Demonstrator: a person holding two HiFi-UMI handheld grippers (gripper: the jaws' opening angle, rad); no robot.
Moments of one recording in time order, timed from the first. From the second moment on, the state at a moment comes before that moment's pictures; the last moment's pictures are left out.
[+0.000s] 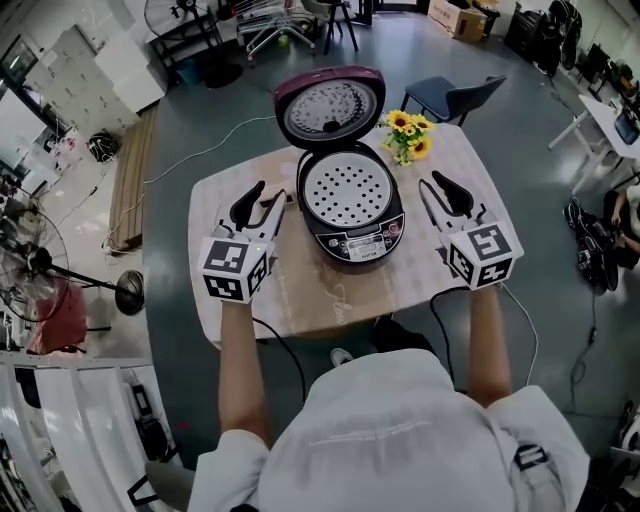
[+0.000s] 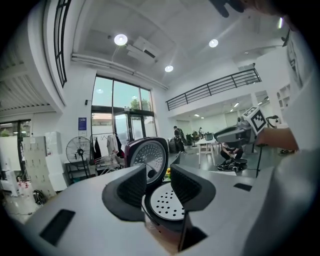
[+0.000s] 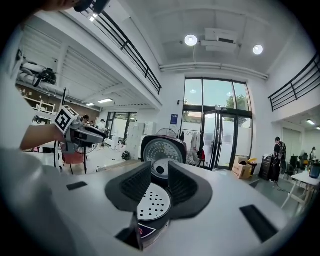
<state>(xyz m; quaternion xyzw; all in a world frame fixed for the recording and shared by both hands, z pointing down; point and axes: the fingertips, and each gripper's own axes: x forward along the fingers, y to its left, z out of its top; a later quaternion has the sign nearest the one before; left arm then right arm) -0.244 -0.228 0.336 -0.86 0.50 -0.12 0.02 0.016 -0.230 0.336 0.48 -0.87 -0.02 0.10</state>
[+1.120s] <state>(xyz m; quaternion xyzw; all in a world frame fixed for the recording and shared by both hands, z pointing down) -0.196 -0.428 0.299 -0.85 0.44 -0.25 0.14 0.013 -0.355 0.371 0.45 -0.89 0.01 0.11</state>
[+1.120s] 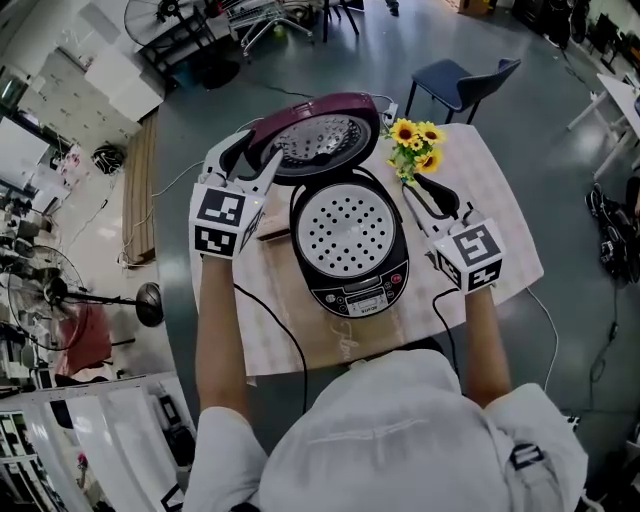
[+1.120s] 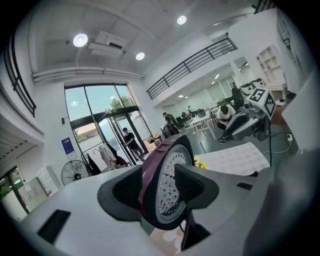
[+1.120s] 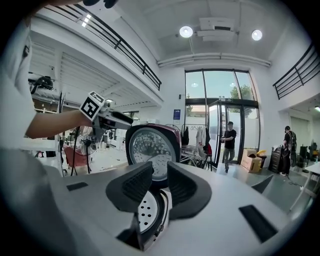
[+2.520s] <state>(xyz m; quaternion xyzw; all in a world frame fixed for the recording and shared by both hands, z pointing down) -0.167 -0.416 0.317 -0.87 0.37 -0.29 0.16 0.000 -0.322 0.395 0.41 -0.90 0.02 0.15</state>
